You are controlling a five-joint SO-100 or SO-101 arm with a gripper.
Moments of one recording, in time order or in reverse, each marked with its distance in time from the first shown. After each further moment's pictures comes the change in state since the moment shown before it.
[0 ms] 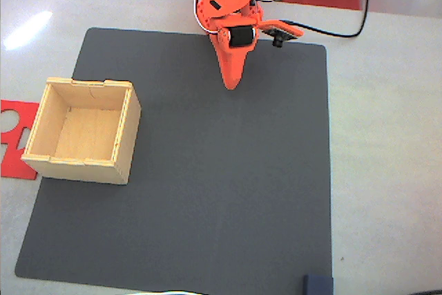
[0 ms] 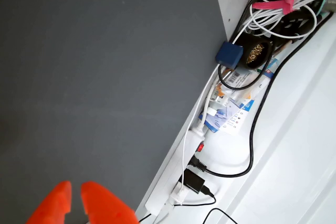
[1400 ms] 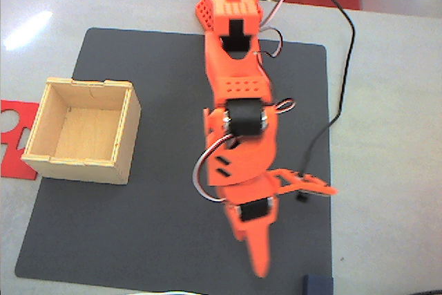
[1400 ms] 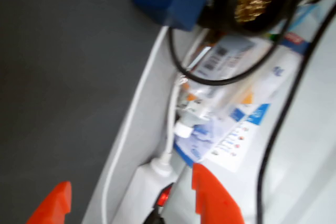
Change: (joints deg) arm -1.5 -164.1 -171.5 9.4 7.2
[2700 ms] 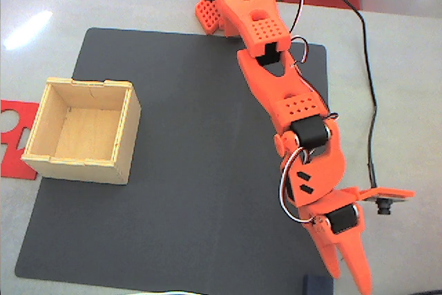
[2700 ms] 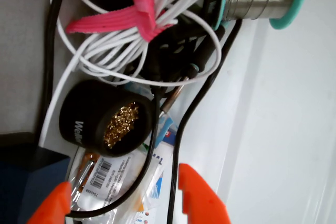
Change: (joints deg) arm -13.8 -14.8 -4.2 -35.3 6.4
